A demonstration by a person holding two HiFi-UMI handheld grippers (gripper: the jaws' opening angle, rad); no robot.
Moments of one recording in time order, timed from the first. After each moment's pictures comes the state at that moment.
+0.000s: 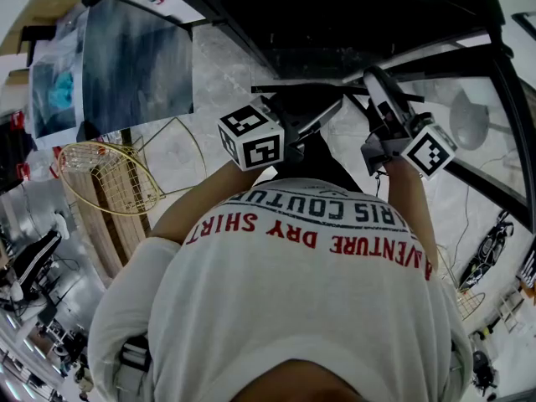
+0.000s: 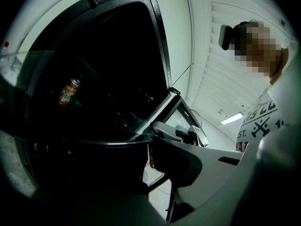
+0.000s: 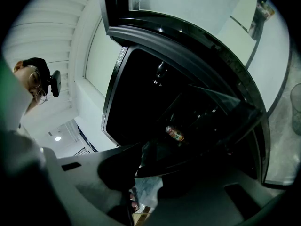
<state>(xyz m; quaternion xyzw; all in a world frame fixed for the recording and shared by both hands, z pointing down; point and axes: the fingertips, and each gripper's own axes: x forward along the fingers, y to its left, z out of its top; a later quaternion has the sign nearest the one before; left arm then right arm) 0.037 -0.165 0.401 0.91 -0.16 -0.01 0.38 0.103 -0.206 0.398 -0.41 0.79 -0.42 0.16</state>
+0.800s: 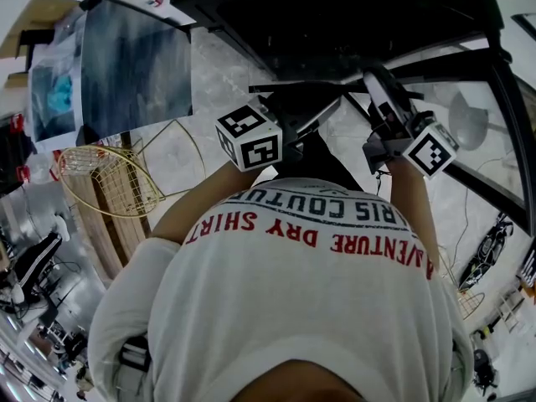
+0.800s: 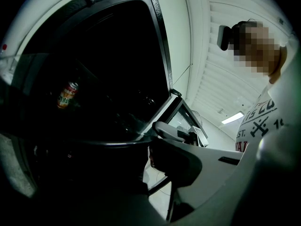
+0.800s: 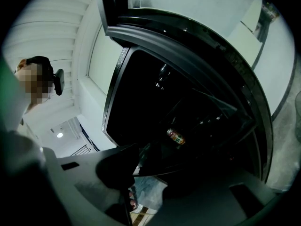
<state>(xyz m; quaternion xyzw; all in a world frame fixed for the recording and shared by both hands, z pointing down) 0.040 -0.177 0.396 0.92 -0.16 -0.01 0.37 0.108 -0.216 0.390 -0.41 0.81 -0.40 0.16</state>
